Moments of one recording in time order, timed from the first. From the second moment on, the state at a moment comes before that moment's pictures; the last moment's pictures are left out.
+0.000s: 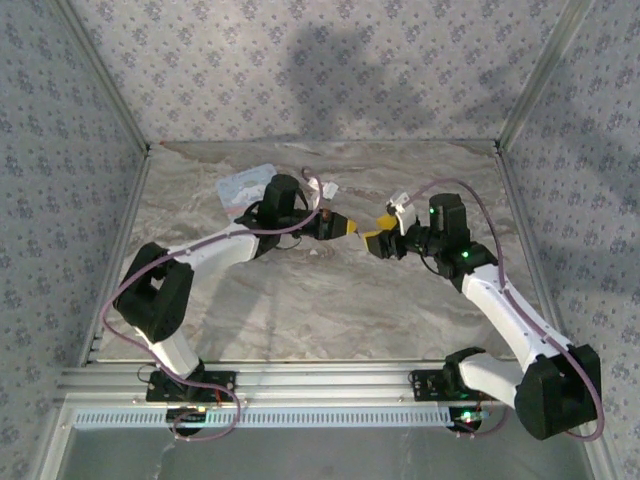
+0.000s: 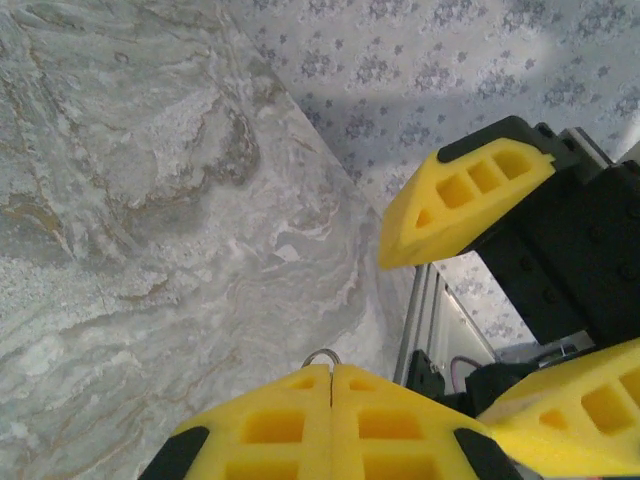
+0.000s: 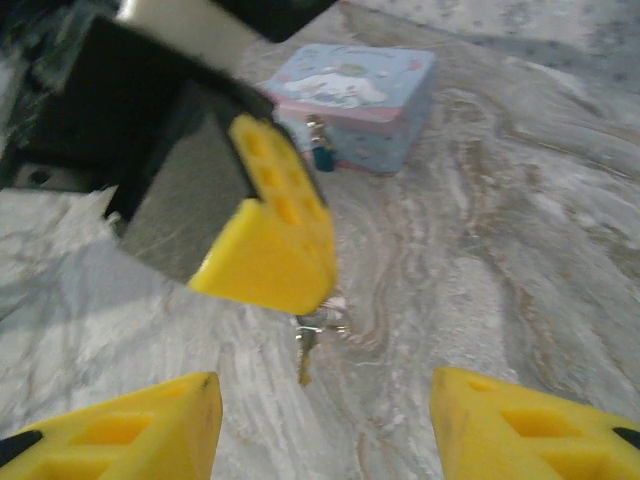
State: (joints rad) left arm -0.65 1.70 1.12 0.15 0.82 -0.56; right arm 0.31 1.11 0.79 -0.22 -0.67 -0.19
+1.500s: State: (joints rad) left arm -0.59 1.56 1.19 -0.20 0.91 -0.14; right arm 0.35 1.32 0.96 -0.39 -0.94 -0.47
